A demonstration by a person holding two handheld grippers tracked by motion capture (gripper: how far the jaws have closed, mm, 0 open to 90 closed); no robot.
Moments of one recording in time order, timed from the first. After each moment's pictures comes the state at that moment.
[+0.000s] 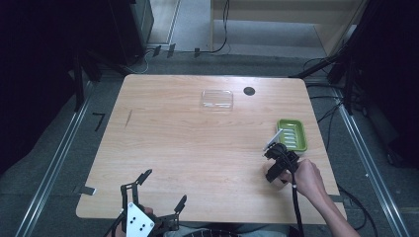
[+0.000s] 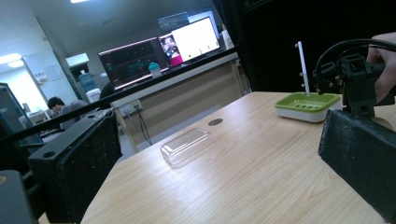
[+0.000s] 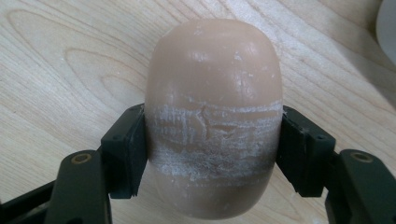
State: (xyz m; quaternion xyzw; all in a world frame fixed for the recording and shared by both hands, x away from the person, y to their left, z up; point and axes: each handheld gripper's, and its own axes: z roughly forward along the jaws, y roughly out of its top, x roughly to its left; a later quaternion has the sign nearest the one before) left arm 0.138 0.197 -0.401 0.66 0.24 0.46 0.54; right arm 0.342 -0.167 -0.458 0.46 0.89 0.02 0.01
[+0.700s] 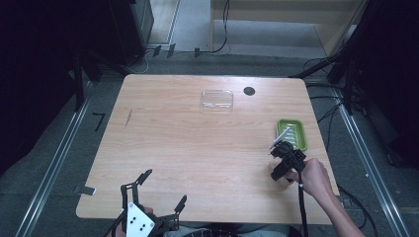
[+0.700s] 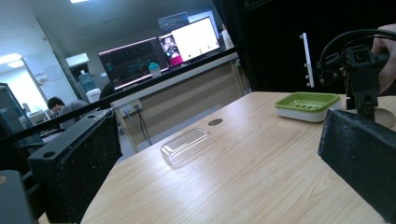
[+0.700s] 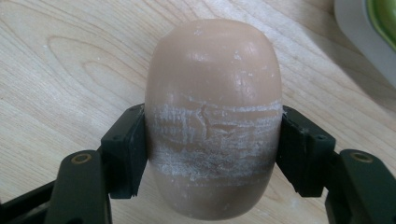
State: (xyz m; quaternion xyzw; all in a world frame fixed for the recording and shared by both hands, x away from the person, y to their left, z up) left arm 0.138 0.197 -0.401 0.66 0.24 0.46 0.54; right arm 0.342 -0.183 -0.449 0.47 0.88 0.03 0.01
